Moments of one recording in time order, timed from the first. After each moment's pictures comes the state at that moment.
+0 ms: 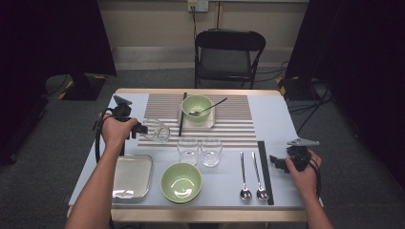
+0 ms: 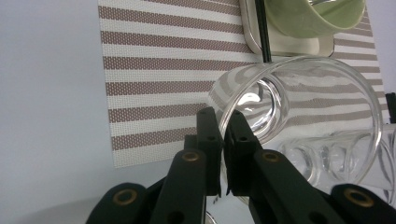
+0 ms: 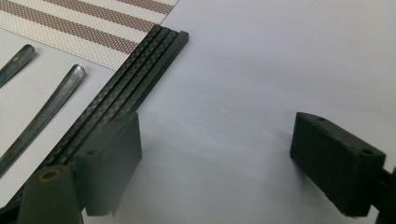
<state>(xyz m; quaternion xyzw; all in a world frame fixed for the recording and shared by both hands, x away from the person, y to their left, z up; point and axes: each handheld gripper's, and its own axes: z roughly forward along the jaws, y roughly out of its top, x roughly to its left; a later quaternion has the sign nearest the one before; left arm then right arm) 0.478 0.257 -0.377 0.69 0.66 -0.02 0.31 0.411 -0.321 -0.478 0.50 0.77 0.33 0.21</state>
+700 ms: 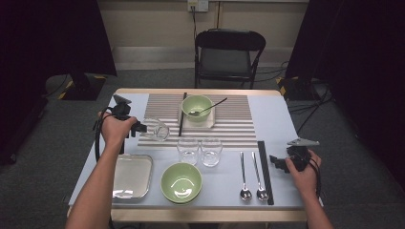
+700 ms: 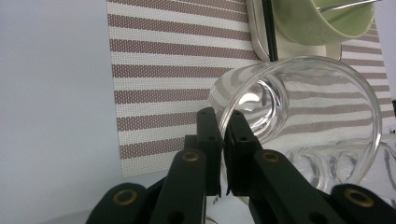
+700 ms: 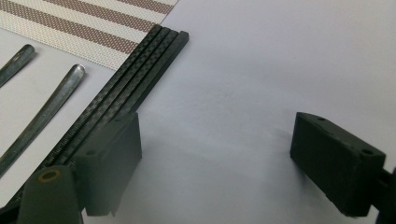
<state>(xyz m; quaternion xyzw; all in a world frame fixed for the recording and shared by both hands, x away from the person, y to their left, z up) 0.486 0.260 -0.380 0.68 0.66 -0.01 0.31 0.411 -0.321 -0.478 0.50 0.77 0.33 0.21</state>
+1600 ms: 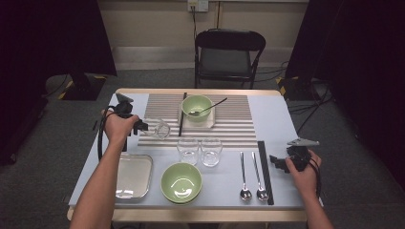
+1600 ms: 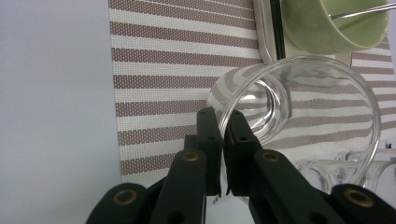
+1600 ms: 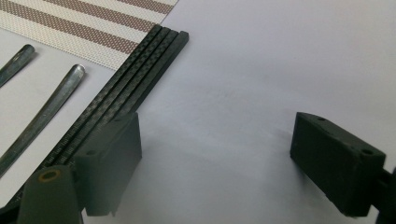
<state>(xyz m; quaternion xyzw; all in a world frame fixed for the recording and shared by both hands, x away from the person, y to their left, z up) 0.498 0.258 -0.386 0.68 0.67 -0.01 0.31 0.412 -0.322 -0.478 0.50 0.77 0.33 0.21</state>
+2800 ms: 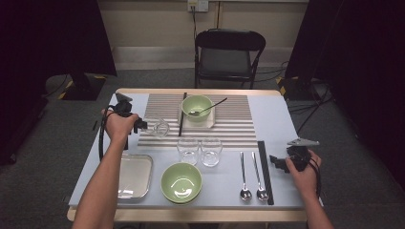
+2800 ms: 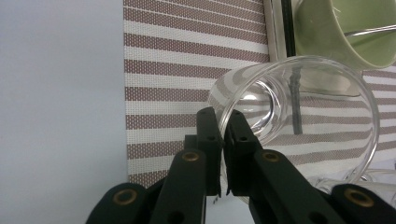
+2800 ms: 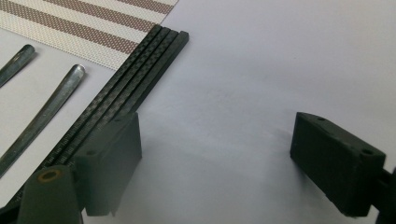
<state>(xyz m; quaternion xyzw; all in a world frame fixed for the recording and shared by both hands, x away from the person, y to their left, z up) 0.505 0.260 -0.391 0.66 0.68 0.00 0.31 0.412 -0.322 -0.478 0.50 0.77 0.33 0.21</state>
